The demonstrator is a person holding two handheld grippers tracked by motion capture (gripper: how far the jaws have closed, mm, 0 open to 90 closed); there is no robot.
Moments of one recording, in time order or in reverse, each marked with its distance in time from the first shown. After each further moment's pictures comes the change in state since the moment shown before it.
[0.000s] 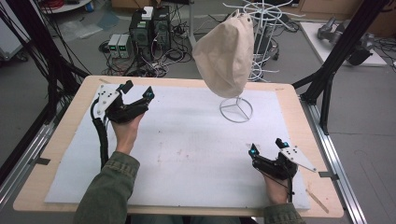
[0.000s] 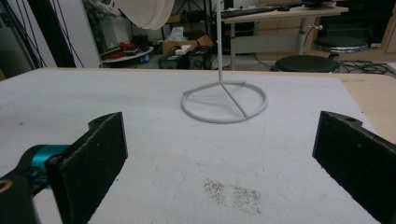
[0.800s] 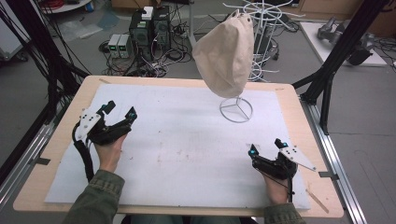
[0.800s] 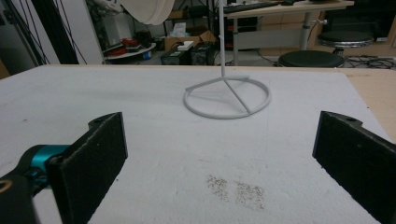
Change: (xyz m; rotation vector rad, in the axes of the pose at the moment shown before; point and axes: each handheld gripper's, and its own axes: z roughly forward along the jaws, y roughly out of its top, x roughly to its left) left arm 0.025 -0.031 -0.064 0.038 0.067 0.016; right arm 0.000 -0.001 0.001 0.016 0.013 0.009
